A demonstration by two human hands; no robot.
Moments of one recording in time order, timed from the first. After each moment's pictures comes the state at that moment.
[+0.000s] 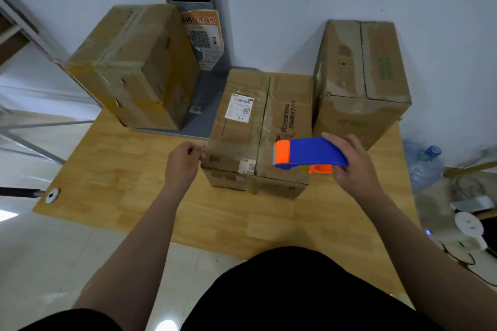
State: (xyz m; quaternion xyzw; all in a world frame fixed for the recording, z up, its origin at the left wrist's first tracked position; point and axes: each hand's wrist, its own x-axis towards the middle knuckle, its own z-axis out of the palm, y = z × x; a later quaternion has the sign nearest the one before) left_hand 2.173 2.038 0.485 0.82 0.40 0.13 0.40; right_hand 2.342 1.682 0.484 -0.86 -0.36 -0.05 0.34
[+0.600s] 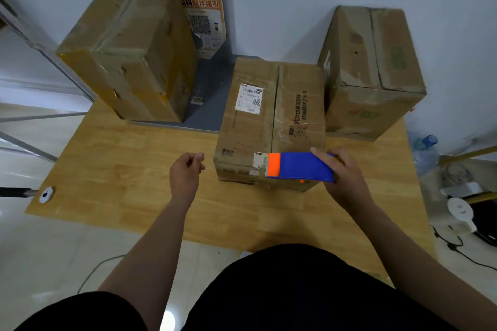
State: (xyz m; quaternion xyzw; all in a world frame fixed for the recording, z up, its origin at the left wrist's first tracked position) left_hand 2.138 2.075 0.412 0.76 0.40 0.17 0.48; right_hand 2.290 1.724 0.447 -0.89 -0.36 -0.04 0.28
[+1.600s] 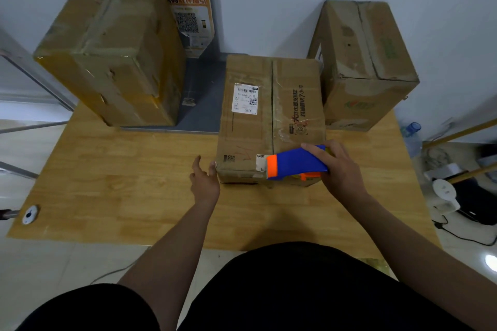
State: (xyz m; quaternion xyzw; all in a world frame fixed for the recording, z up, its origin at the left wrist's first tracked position) left_hand 2.157 2.063 0.349 0.74 0.47 0.07 0.48; right_hand 2.270 1.760 0.448 -0.92 -0.34 -0.06 0.20
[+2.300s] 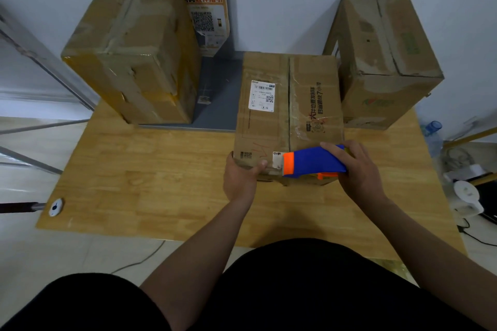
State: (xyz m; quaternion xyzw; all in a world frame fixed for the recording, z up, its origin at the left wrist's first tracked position) left_hand 2.166 2.016 0.393 0.72 0.41 0.13 0.54; right_hand 2.262 1.763 0.442 -0.92 -0.33 -0.07 0.21
